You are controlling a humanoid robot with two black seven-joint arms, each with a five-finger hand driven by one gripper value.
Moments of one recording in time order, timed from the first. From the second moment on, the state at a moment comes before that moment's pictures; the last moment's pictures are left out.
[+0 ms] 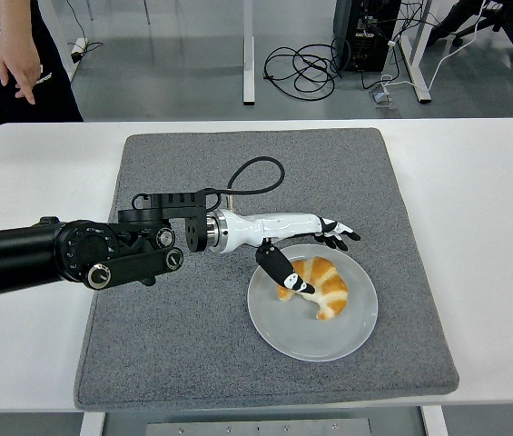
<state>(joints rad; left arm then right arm) -1.26 0.15 0.17 -1.02 0.89 -0.03 -0.37 0.01 0.00 -0.01 0.24 -0.10 -0.05 0.22</state>
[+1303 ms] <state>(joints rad) -1.15 0.24 -0.24 -0.63 0.21 -0.20 -0.36 0.01 0.00 -0.01 0.24 -0.10 -0.05 0.22</state>
